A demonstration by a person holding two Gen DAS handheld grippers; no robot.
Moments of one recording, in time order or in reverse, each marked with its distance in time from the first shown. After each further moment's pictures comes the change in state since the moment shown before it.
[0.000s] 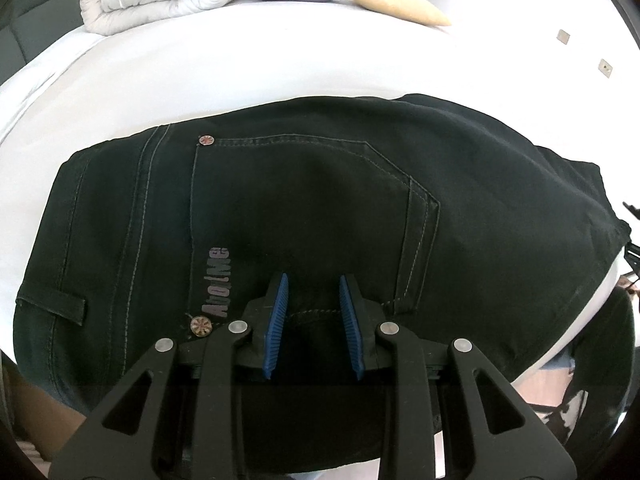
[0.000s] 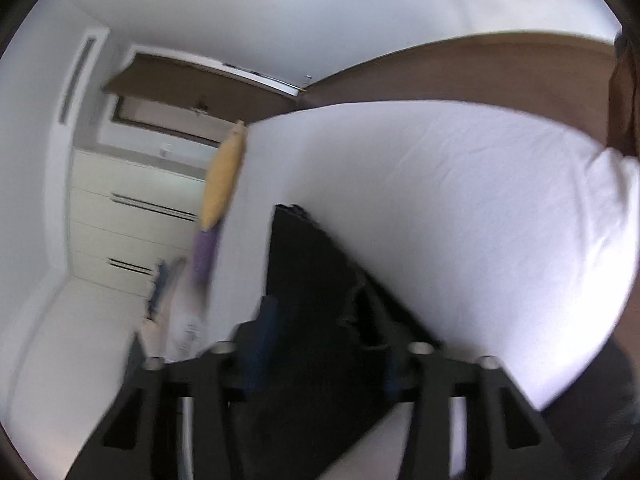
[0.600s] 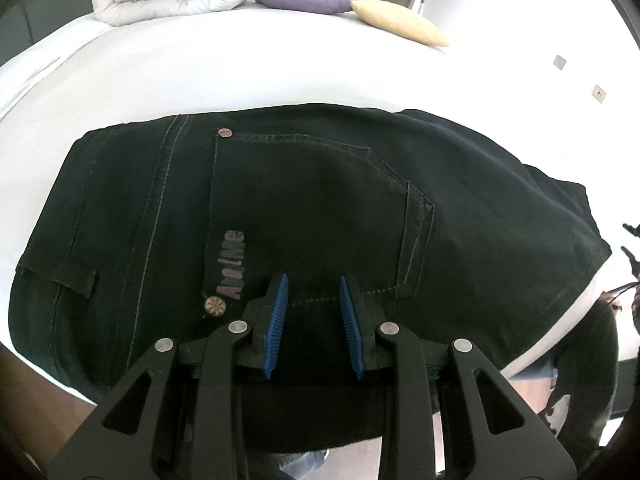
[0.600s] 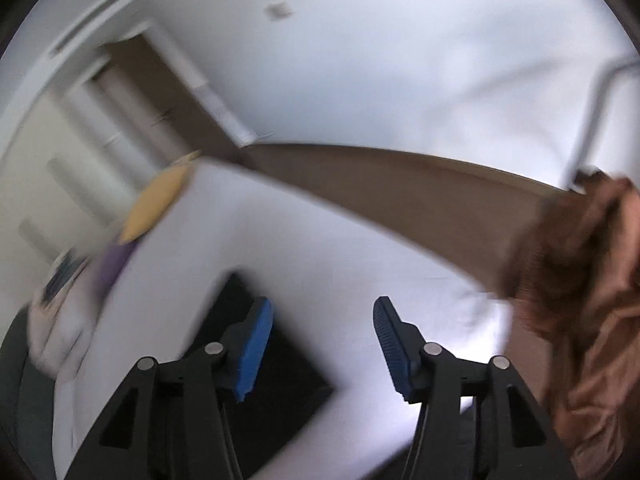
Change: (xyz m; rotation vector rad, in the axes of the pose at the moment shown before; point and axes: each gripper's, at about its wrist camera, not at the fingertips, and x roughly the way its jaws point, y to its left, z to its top) left arm -0.023 0.022 -0.018 -0.064 -0.046 -0.063; right arm -0.063 0.059 -0.013 -0.319 -0.218 -0.296
